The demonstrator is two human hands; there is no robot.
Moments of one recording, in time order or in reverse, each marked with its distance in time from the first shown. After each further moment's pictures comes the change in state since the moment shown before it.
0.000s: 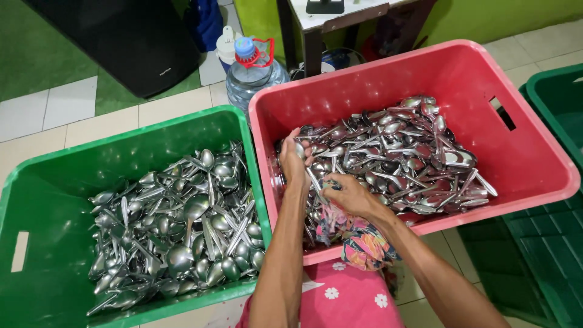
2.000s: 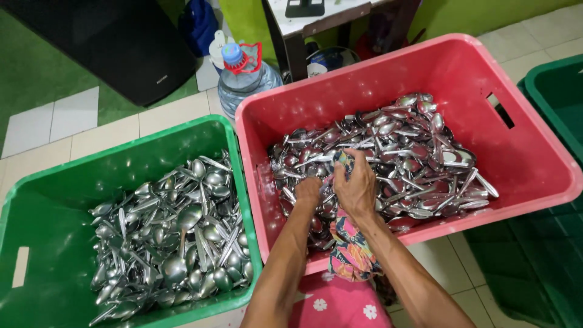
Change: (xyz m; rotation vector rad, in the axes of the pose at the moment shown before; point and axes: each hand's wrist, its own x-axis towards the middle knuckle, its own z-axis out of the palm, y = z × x) left_hand 0.082 -0.190 -0.103 2.031 -0.541 0.018; right_hand 0.022 -0.007 -0.010 -0.102 0.660 -0.149
